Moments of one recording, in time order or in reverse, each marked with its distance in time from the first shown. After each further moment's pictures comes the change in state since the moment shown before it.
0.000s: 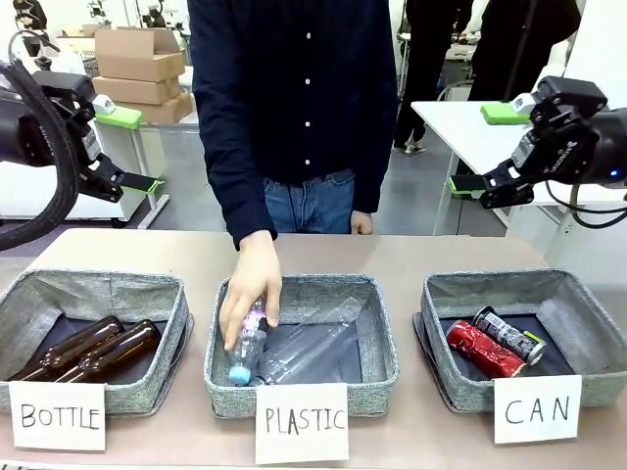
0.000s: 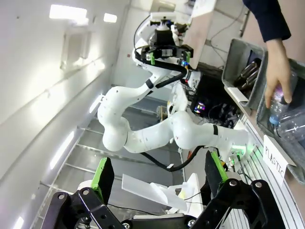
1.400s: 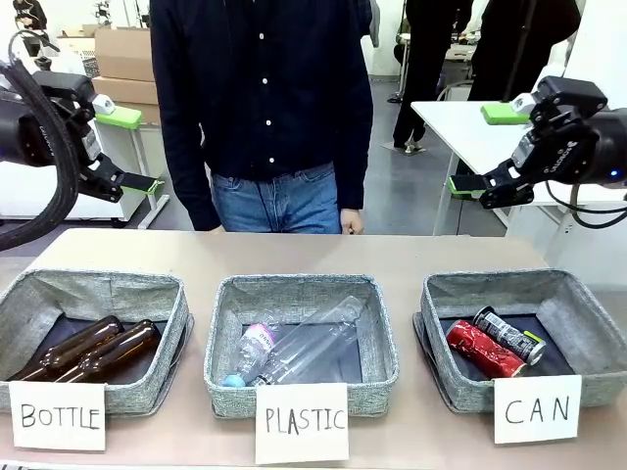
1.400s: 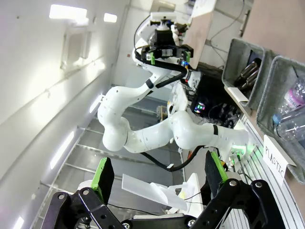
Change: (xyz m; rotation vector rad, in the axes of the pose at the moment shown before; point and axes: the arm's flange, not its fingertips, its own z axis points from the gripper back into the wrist) left arm 0.000 0.000 0.000 0.000 0.000 0.000; right arm 0.000 0.000 0.000 0.000 0.000 0.000
